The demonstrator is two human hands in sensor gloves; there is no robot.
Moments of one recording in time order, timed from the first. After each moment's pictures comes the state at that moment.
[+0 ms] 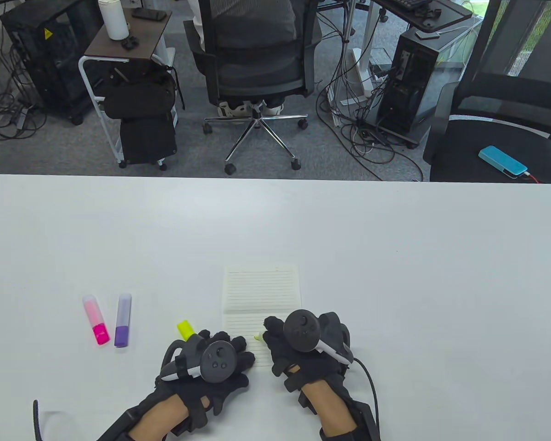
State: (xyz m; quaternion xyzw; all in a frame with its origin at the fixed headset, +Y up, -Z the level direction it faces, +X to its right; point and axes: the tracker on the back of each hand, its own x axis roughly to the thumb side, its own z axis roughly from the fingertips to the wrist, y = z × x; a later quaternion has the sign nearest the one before) left_hand -0.152 -0.775 -0.256 -0.17 -0.29 0.07 0.94; right_hand 0.053 -0.743 -0.292 0.18 0.09 0.96 0.21
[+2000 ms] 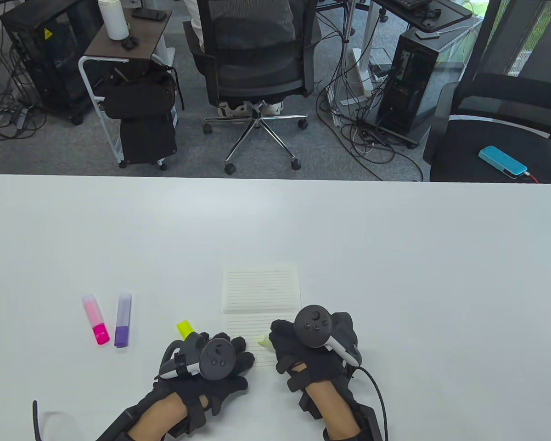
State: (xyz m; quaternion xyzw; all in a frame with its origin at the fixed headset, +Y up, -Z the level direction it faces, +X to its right) left_hand -0.154 -0.775 -0.257 -0.20 -0.28 0.08 0.93; right_hand 0.065 -0.737 -0.288 0.13 0.12 0.95 0.25
